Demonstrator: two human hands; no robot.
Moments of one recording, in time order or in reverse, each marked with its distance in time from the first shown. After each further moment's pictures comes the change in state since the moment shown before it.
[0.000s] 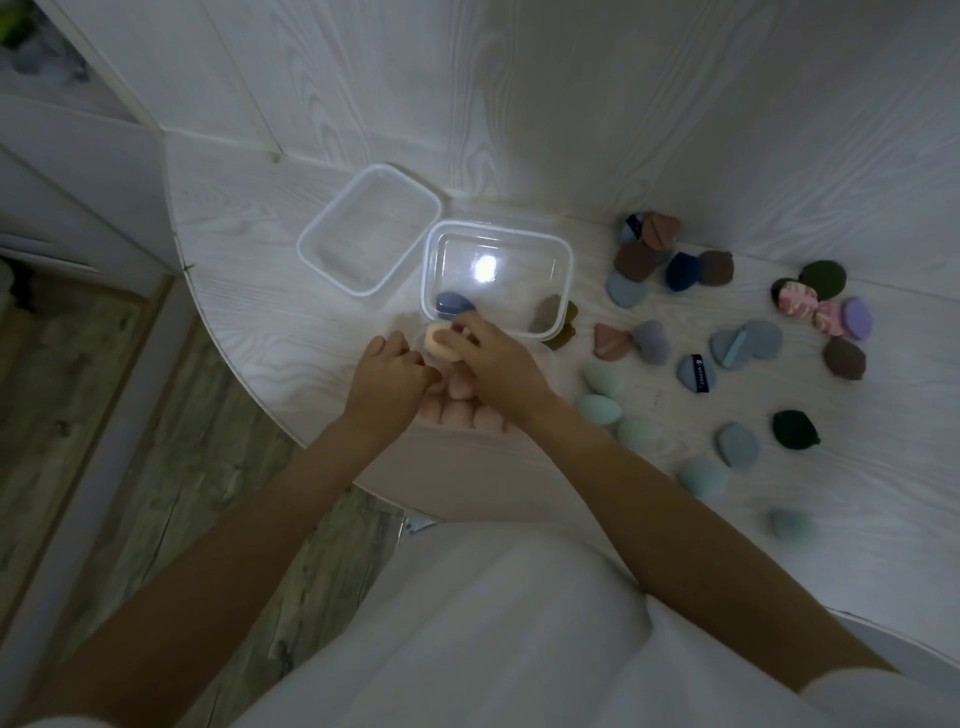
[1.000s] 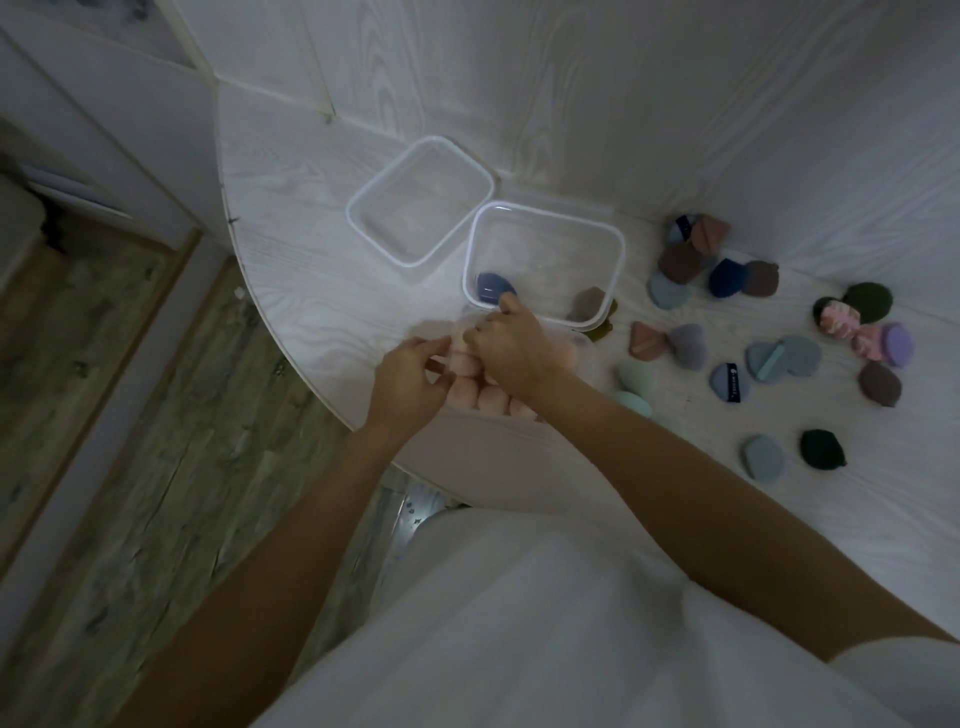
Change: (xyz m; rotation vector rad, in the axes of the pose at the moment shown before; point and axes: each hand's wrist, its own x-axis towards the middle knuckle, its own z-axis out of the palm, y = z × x) left_hand -0.030 0.013 -0.006 -0.803 0.034 -0.685; right_hand 0.022 -0.020 0.008 -0.643 -0.496 -0.217
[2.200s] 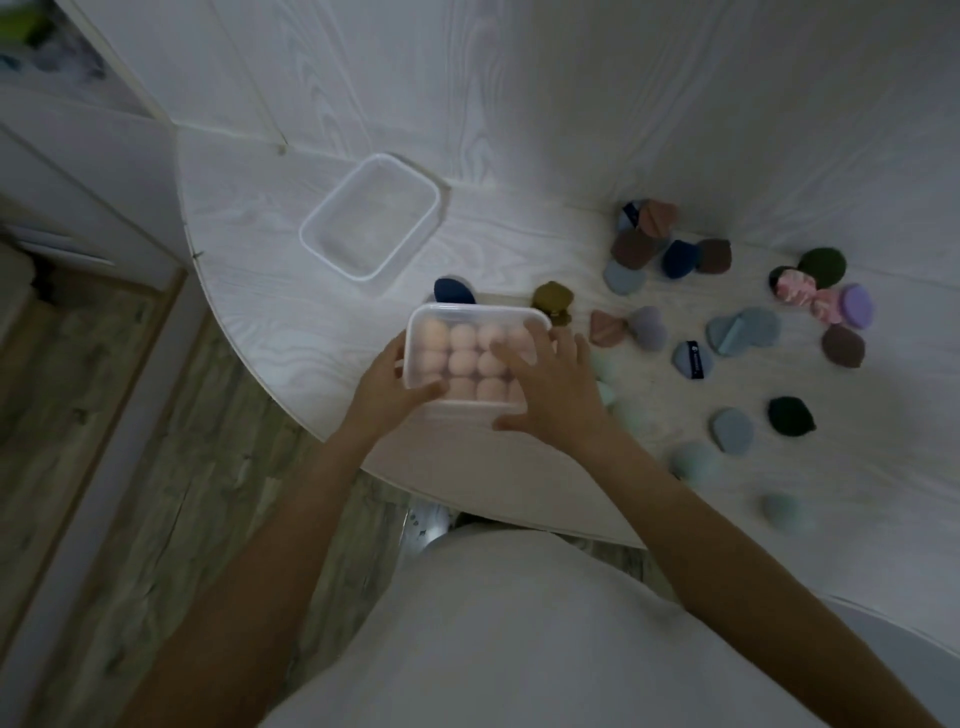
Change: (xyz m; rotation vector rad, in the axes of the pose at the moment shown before) left_hand 0.000 0.020 0.004 -0.305 -0.224 -0.156; right_hand -0.104 0.018 0.007 0.407 -0.013 0.462
